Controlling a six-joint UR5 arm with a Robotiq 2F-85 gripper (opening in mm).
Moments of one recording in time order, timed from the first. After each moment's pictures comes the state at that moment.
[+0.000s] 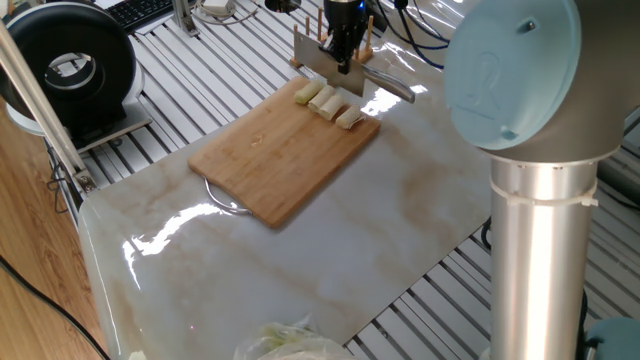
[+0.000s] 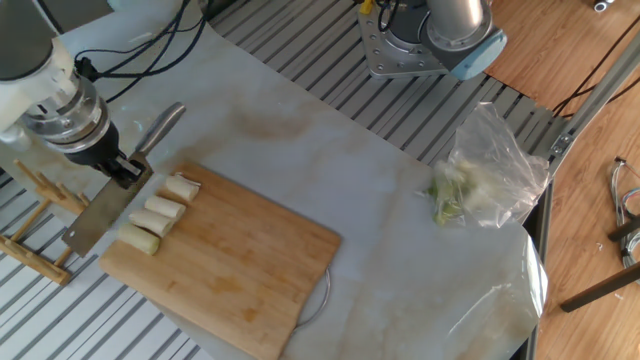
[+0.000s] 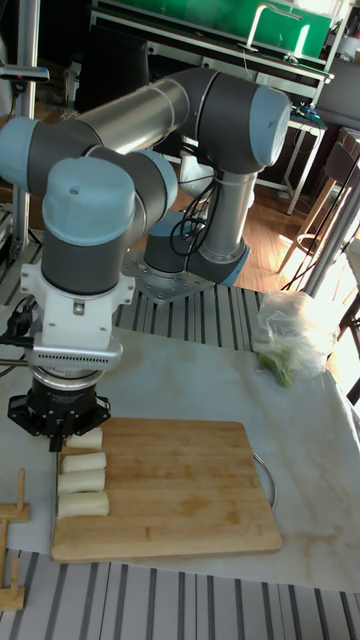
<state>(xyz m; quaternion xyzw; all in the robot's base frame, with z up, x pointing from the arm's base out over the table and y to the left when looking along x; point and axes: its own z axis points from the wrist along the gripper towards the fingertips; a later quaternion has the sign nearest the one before) 0.667 -0.136 0.081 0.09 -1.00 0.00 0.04</state>
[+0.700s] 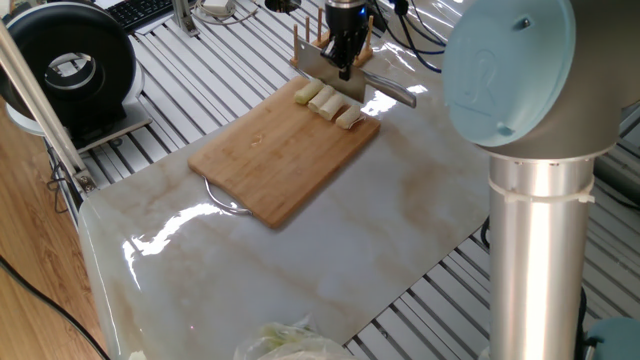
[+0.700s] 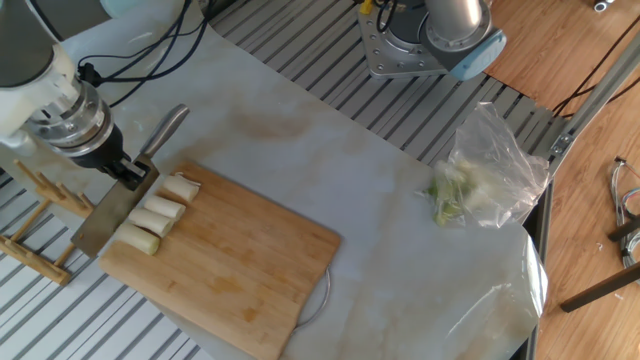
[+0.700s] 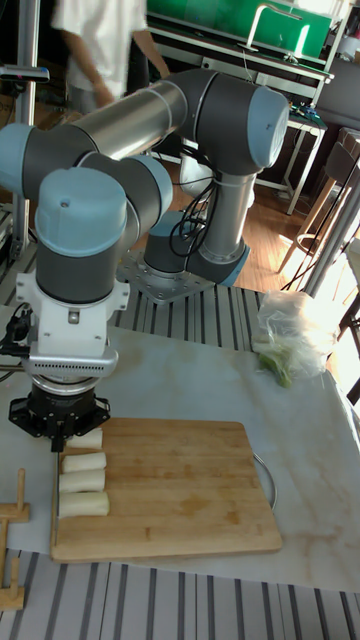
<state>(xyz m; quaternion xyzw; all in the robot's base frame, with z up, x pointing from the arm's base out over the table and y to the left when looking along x) 0.660 -0.135 0.073 0.09 -0.99 -0.01 0.05</state>
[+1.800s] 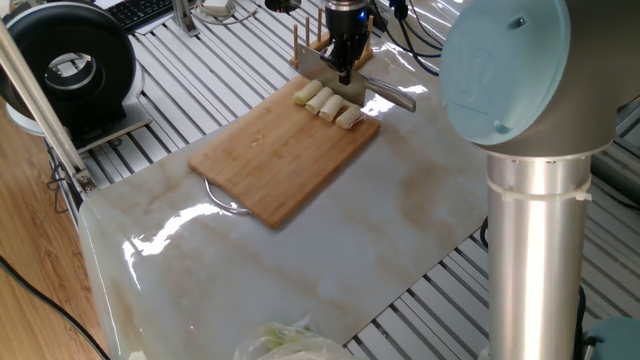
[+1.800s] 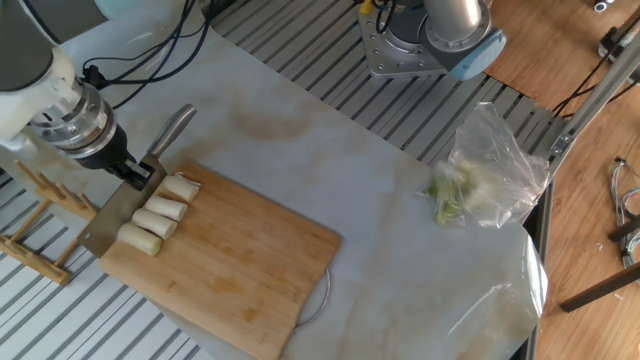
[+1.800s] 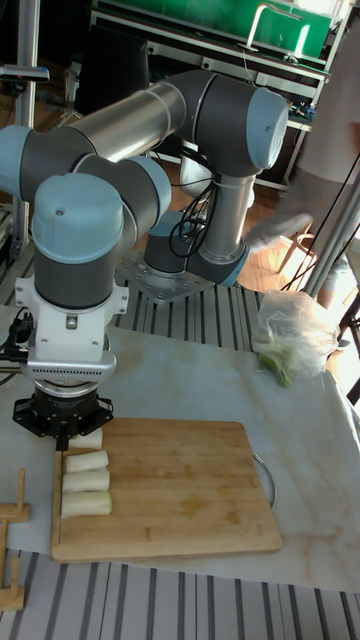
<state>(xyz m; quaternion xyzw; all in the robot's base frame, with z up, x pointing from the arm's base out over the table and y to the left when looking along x) 0.655 -0.129 0.070 0.08 -0.99 -0.02 0.06</state>
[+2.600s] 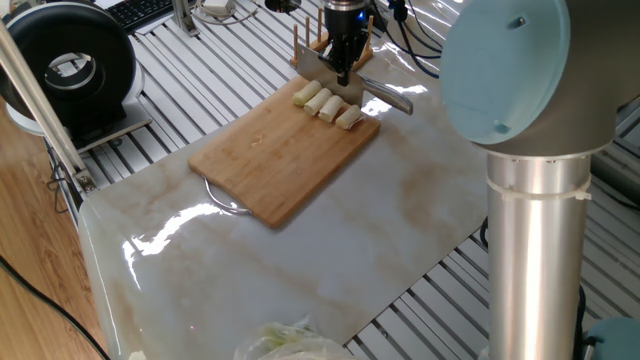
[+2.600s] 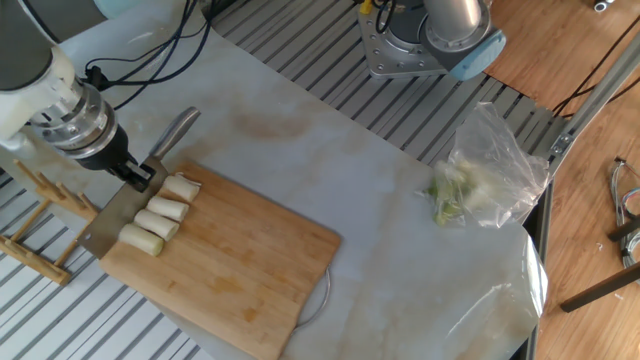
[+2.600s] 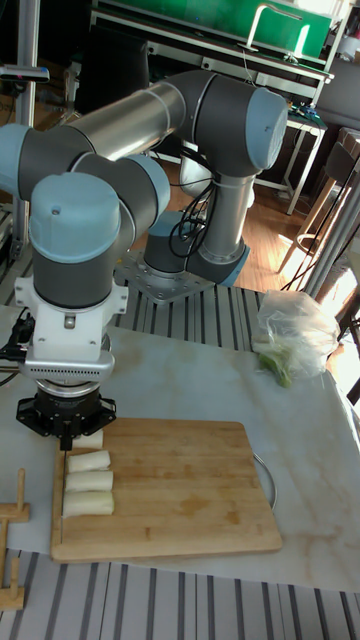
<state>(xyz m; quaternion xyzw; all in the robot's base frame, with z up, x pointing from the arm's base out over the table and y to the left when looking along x) 0.654 -0.124 0.070 0.07 -1.00 -0.02 0.06</state>
